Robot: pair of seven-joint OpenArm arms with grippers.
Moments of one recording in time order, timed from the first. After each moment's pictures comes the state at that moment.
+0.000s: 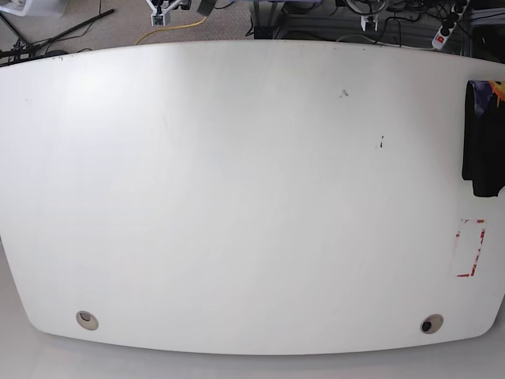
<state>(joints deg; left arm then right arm) 12.4 -7.6 -2.9 15.2 -5.2 -5.1 0.5 -14.8 9.4 -8.1 15.7 17.1 15.9 14.3</state>
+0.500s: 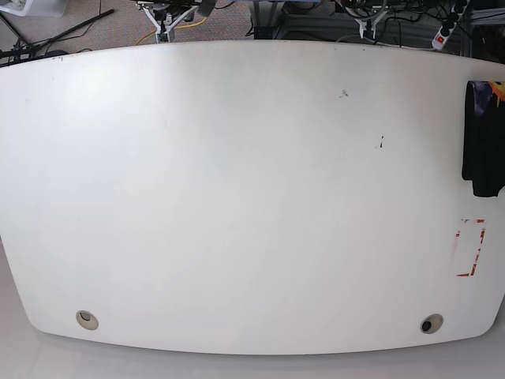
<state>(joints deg) 7.4 -7.3 0.2 8.6 -5.3 -2.8 1.4 -9.3 9.2 -10.5 13.4 17.1 15.8 5.9</state>
